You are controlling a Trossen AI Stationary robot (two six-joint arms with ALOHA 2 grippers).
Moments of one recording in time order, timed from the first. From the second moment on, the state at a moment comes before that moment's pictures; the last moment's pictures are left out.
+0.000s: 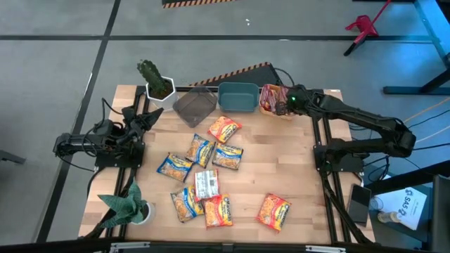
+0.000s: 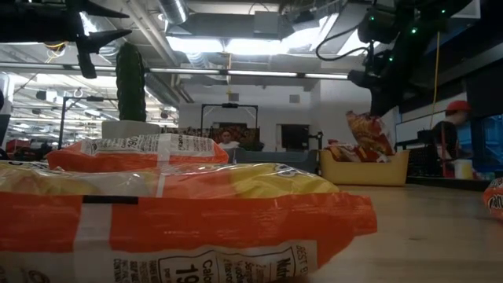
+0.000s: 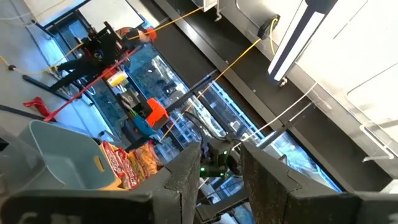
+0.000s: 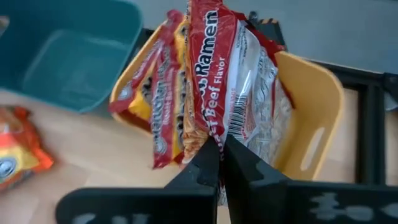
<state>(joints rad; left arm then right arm) 0.02 0.01 0.12 0.31 -0.54 -0.78 -0.58 1.11 0.83 -0.67 0.37 0.63</state>
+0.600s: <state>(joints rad) 0.02 0.01 0.12 0.31 -0.57 -0.78 -0.66 1.16 0.83 -0.73 0.40 0.69</state>
